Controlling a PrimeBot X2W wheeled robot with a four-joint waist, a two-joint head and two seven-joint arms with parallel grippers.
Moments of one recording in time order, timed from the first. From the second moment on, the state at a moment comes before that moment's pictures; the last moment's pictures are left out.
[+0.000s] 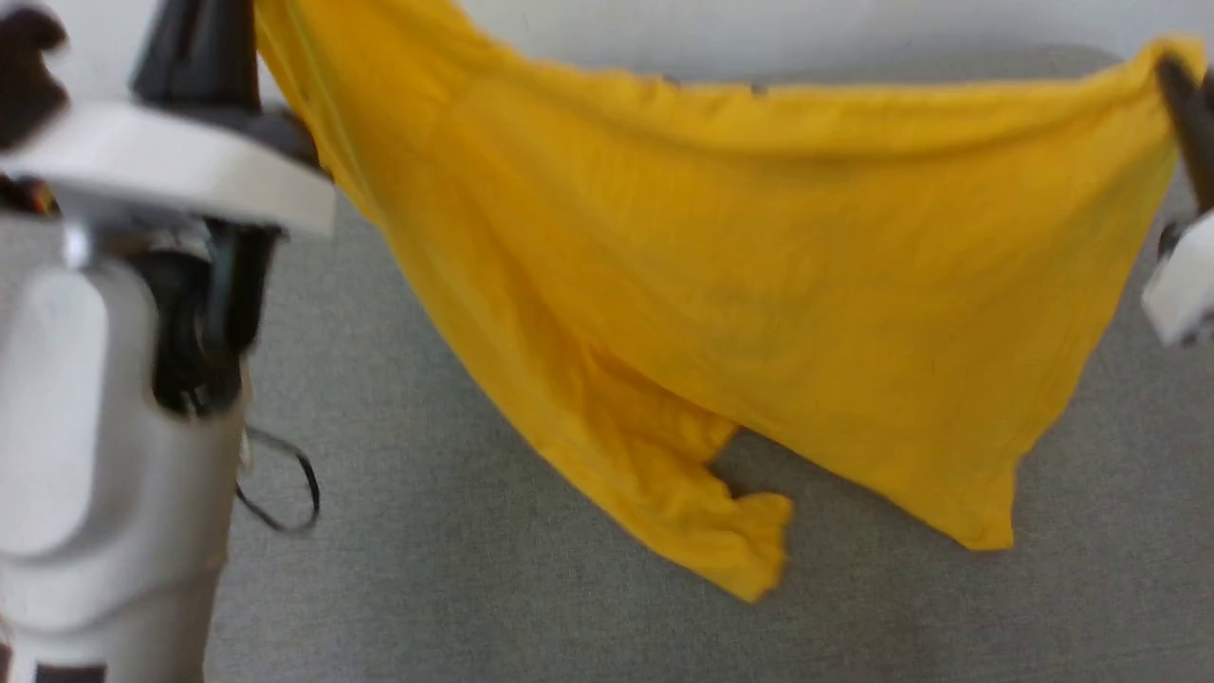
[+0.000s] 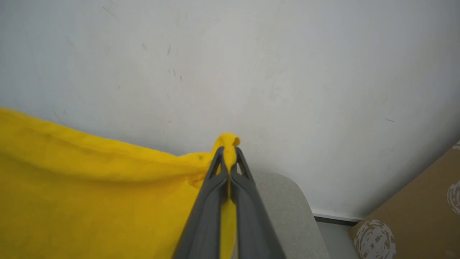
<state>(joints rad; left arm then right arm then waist) -0.68 0.32 -0.16 -0.10 -0.56 0.14 0.08 -0.48 -0.32 -0.07 -0.25 0.22 0.13 0.56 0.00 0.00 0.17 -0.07</state>
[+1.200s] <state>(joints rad) -1.51 0.39 -0.06 0.41 -0.50 0.07 -0.19 -1.42 -0.29 0.15 0.42 0.02 0.13 0.20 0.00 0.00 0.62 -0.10</state>
